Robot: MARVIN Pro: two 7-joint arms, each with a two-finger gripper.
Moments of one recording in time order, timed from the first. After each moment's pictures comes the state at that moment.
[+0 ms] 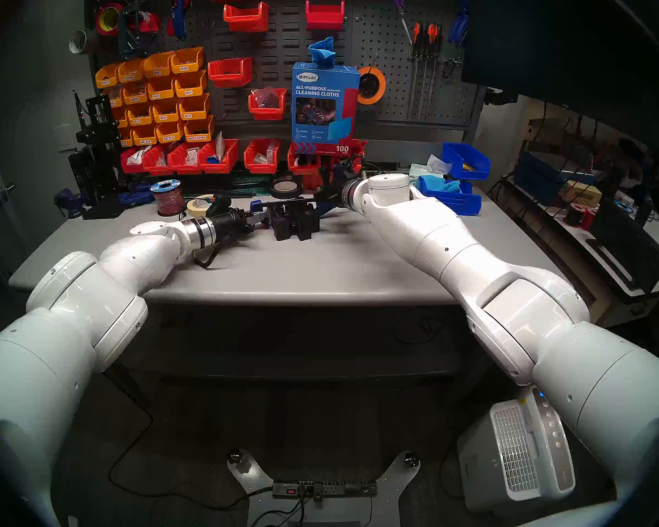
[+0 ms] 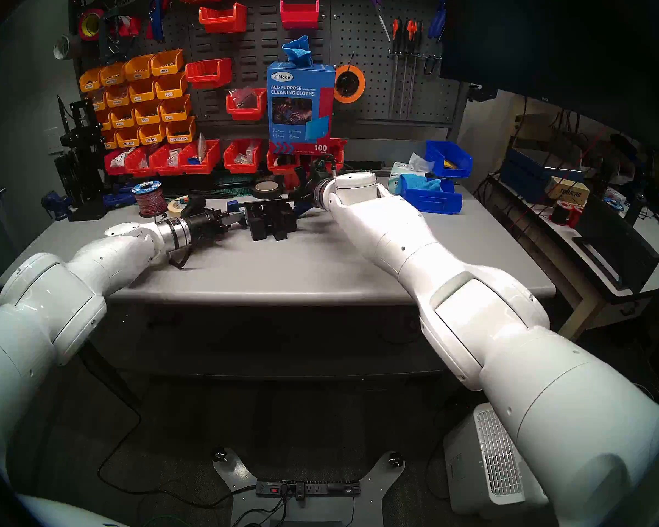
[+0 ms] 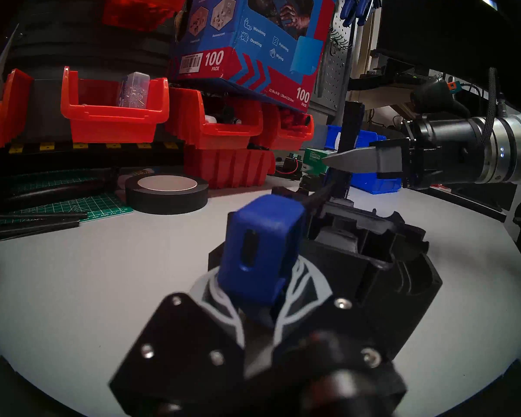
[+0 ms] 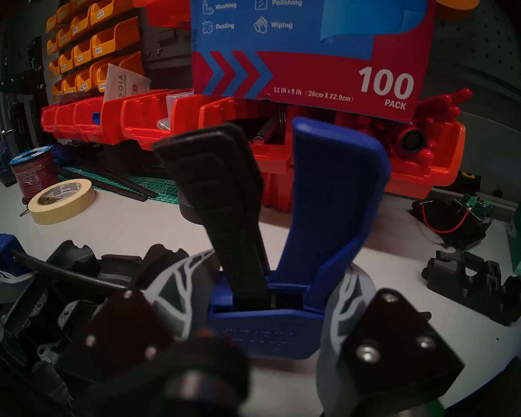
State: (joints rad) left arm 0.44 -1.20 -0.74 -0.13 -0.93 -0.17 -1.04; right arm -0.50 -1.48 0.79 -0.76 0.68 0.37 0.03
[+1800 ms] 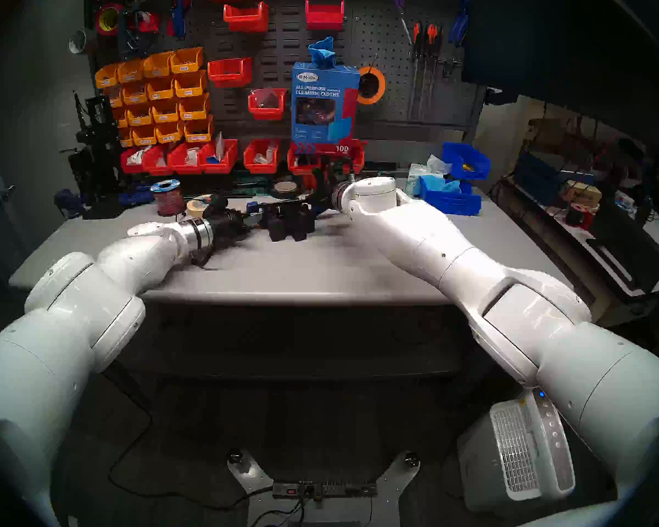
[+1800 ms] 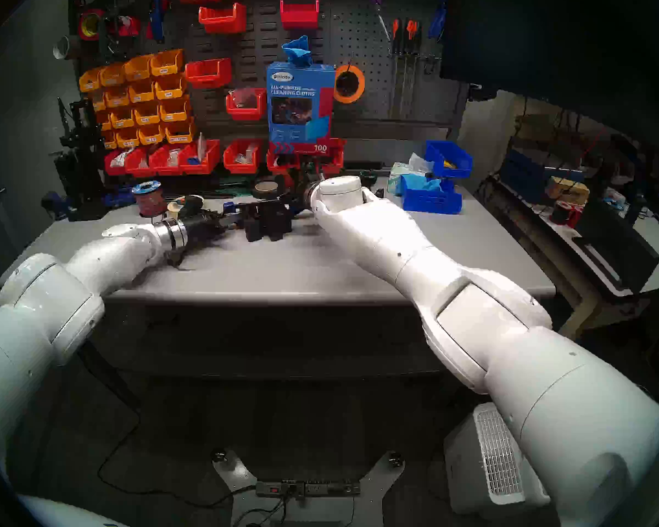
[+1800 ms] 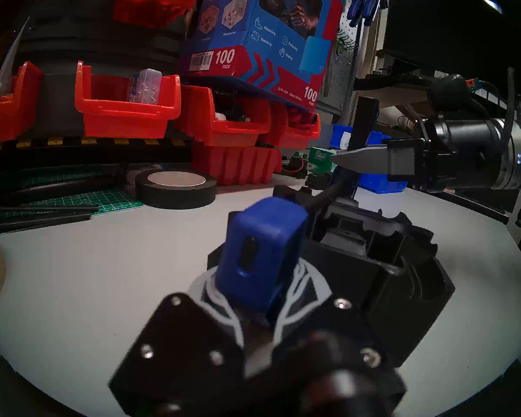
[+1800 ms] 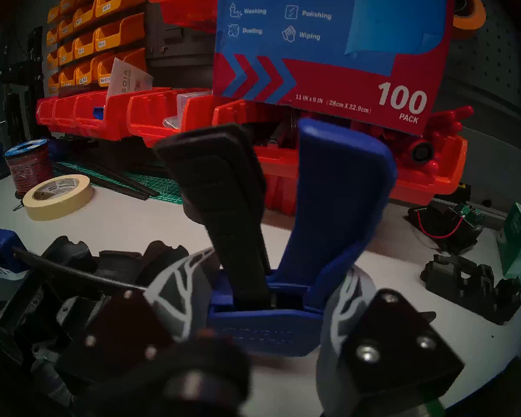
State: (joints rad) left arm 0.45 -1.19 -0.74 -0.12 -0.93 -0.16 -1.04; right arm -0.50 -1.45 0.65 -0.86 0.79 0.36 -0.13
